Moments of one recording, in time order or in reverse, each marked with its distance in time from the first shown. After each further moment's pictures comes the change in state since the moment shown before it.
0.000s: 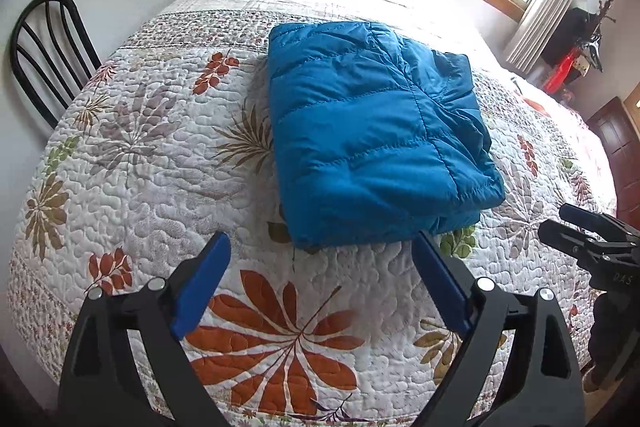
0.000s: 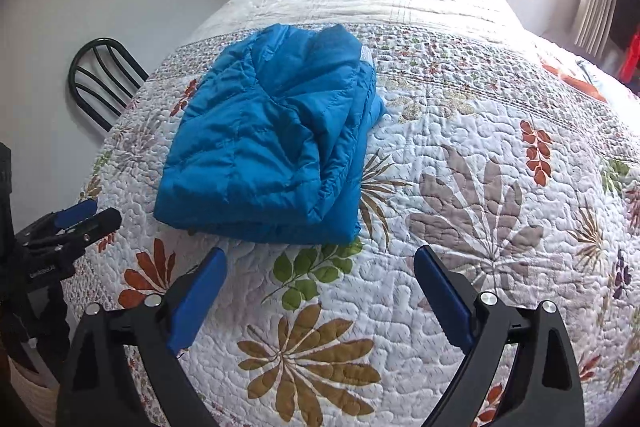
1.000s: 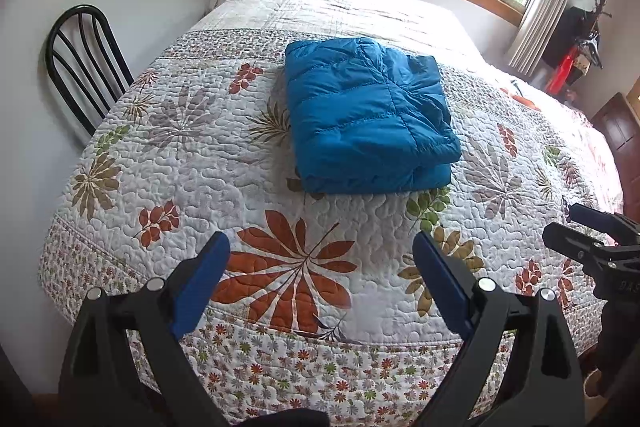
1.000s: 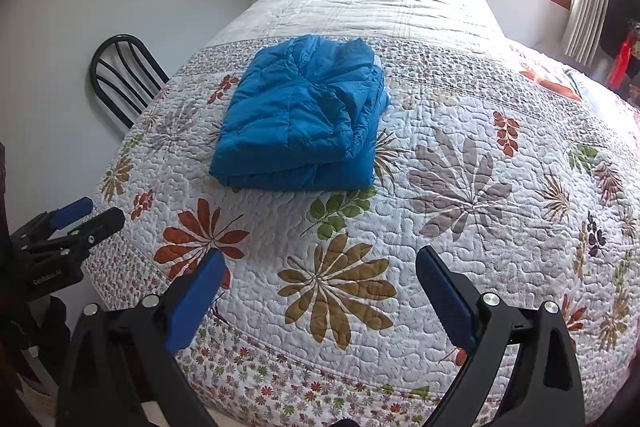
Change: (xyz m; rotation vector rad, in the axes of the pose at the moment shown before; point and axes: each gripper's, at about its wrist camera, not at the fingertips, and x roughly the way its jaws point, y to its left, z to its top) left arm -0.100 -0.015 -0.060 0.010 -0.050 0.057; right arm -0.095 0.038 -0.061 -0.022 -0.036 -0.013
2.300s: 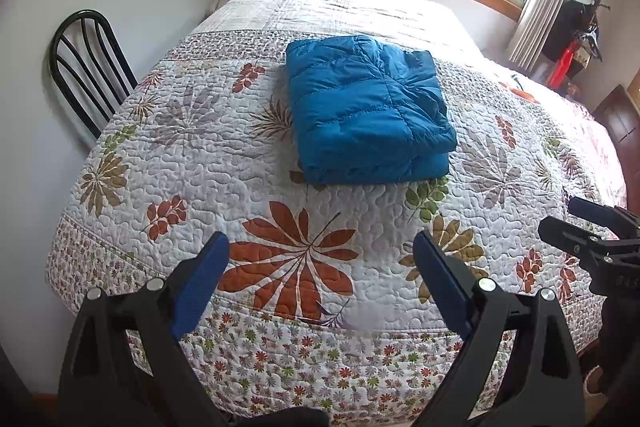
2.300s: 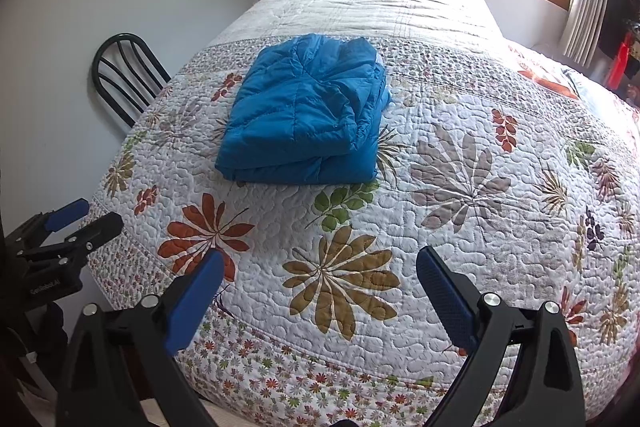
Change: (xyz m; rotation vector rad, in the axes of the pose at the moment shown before) left arm -0.015 -0.004 -0.012 0.014 -0.002 0.017; right arm -0.008 0.005 -0.010 -0.006 -0.003 0.000
